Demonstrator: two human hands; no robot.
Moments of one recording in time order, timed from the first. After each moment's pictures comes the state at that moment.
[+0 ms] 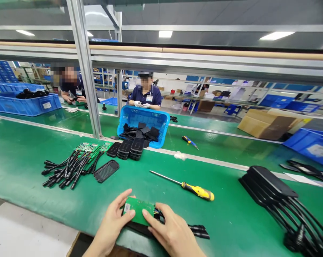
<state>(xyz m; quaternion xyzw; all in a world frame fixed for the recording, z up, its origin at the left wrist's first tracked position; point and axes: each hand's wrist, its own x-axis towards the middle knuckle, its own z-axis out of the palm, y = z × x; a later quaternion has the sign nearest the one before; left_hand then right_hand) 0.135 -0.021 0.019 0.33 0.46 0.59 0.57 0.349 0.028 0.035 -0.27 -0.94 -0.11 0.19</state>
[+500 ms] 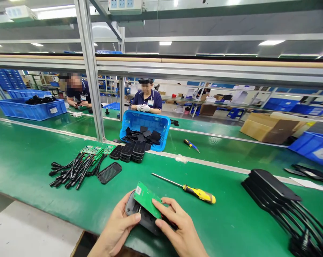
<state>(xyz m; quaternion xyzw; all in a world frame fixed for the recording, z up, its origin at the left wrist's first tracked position) 0.152 -0.024 0.052 0.22 0.33 0.63 0.67 0.354 0.031 0.049 -0.34 -0.86 0.20 0.32</state>
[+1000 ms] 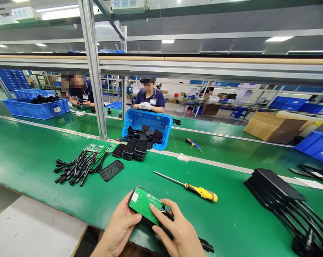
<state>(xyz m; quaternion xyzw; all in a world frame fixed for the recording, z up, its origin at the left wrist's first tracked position) 0.155 -0.028 0.048 0.23 0.30 0.65 0.66 0.352 0.015 0.041 -0.31 -0.90 0.04 0.29</state>
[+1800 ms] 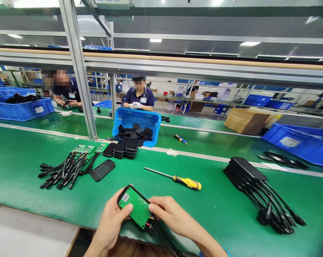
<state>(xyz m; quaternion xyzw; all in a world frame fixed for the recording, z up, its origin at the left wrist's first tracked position) 0.148 -0.027 0.034 0.32 0.41 0.63 0.58 0.345 0.035 0.094 -0.36 -0.82 0.42 0.16</state>
